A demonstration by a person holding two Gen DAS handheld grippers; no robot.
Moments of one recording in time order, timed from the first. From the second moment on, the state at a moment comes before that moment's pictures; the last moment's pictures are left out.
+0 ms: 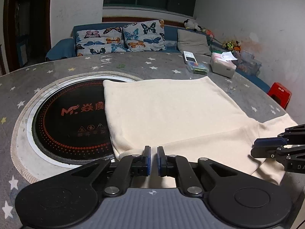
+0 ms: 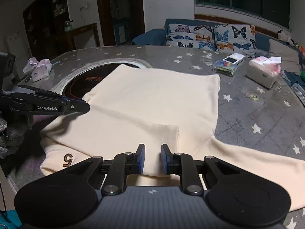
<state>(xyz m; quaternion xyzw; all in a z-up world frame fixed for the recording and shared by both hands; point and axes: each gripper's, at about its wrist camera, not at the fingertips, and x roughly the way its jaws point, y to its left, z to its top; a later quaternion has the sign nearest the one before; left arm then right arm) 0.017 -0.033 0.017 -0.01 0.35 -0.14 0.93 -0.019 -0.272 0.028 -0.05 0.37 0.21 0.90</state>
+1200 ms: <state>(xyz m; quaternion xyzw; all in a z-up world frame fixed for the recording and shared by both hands) -0.015 -0.174 0.017 0.06 0.35 -0.32 0.88 -0.057 -0.493 0.005 0.16 0.30 -0.15 0.93</state>
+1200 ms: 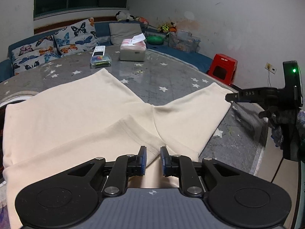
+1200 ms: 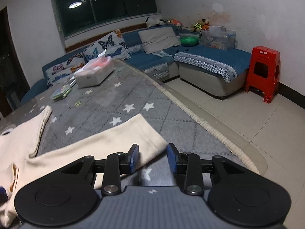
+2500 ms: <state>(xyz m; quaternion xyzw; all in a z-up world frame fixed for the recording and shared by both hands) -0.066 0.025 0.042 -0.06 0.30 -0.10 0.95 -0.027 -0.177 0.102 -0.02 0.26 0.33 0.91</state>
